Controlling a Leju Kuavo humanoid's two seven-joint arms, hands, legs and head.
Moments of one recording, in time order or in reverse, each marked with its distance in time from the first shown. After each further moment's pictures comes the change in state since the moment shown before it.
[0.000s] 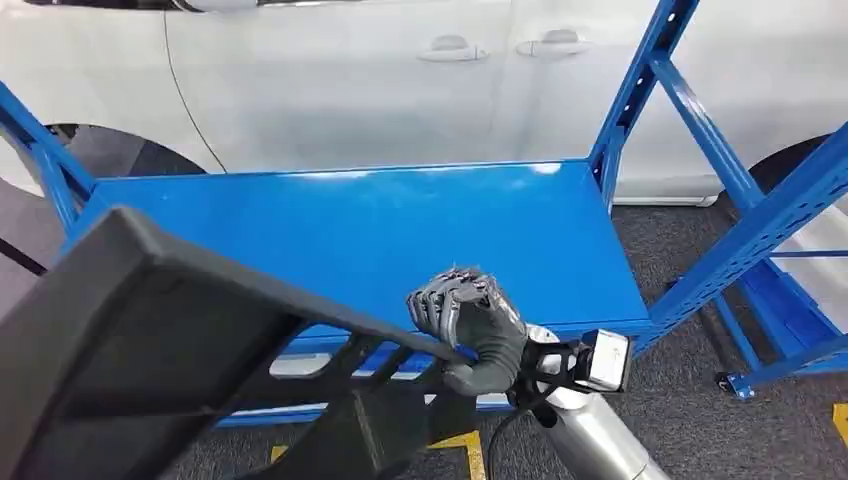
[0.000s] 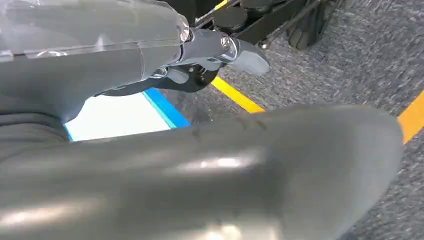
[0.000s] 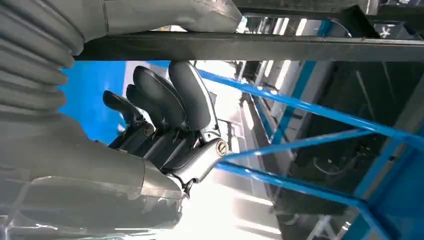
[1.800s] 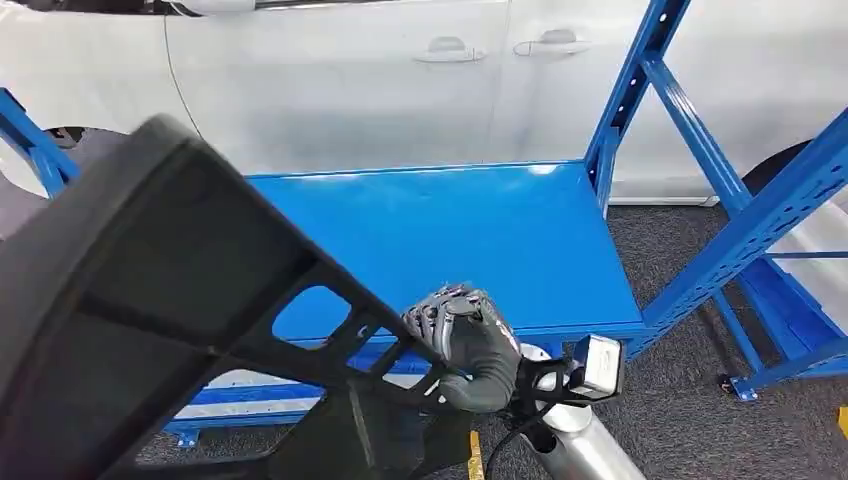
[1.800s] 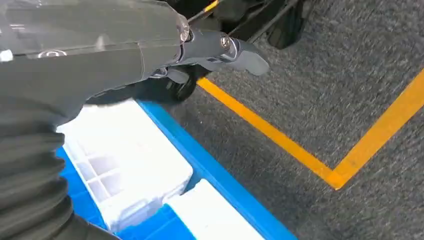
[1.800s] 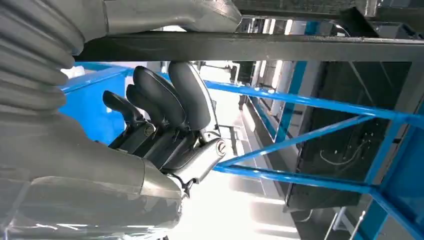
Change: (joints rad) left arm 0.000 0.006 -0.002 -0.009 0.000 0.015 -0.045; right arm 0.078 0.031 -0.001 -0.043 -0.059 0.011 0.085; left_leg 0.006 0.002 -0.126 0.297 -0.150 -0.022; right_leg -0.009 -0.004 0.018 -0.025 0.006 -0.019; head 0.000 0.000
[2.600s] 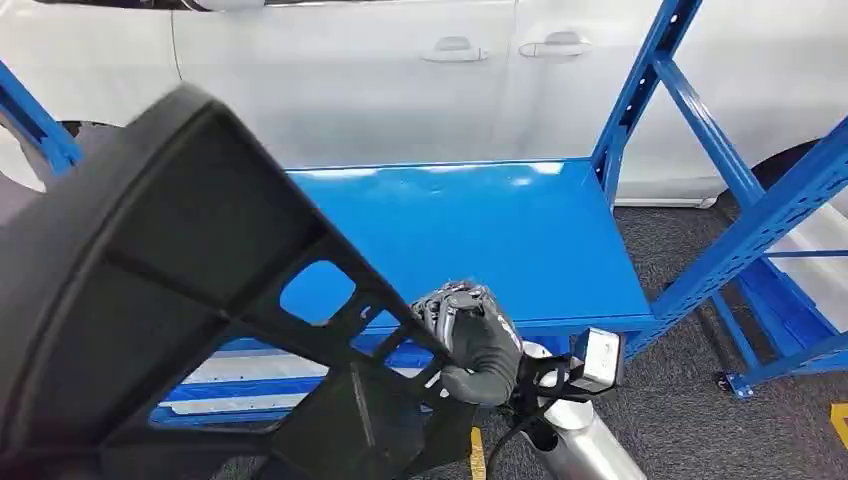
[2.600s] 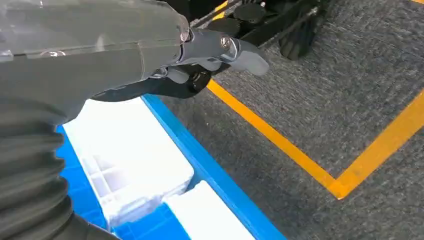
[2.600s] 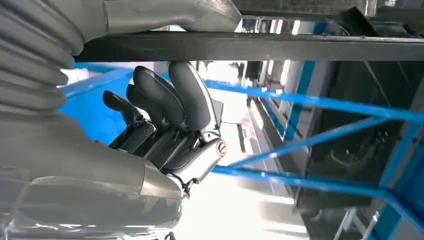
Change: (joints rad) left arm 0.002 -0.004 0.021 0.000 0.000 0.019 0.043; right arm -0.001 0.002 -0.020 0.007 -0.013 -0.005 0.021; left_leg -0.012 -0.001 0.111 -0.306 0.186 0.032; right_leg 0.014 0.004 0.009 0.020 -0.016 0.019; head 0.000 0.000
